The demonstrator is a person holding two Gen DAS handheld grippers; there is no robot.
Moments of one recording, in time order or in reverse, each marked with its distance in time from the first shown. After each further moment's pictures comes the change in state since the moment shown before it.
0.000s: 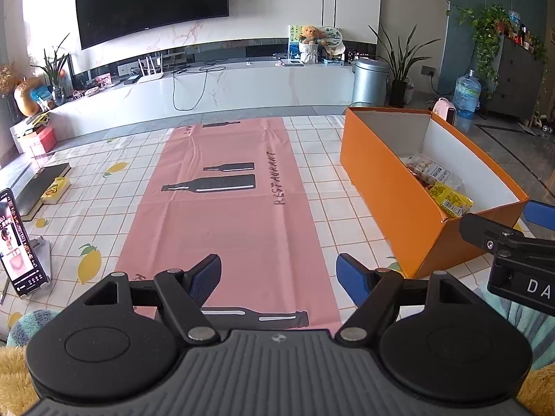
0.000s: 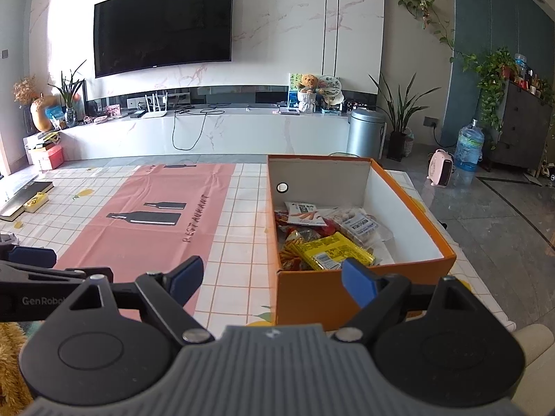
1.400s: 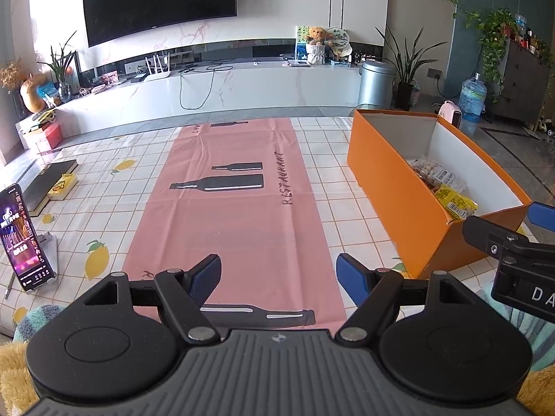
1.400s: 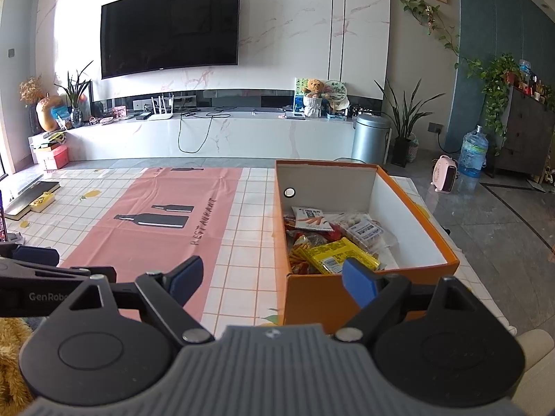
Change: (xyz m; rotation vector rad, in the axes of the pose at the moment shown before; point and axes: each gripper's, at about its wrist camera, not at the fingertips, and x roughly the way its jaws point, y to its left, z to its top) left arm -0.005 0.005 0.000 -0.017 0.000 0.019; right arm -0.009 0.006 0.000 -0.016 -0.011 0.015
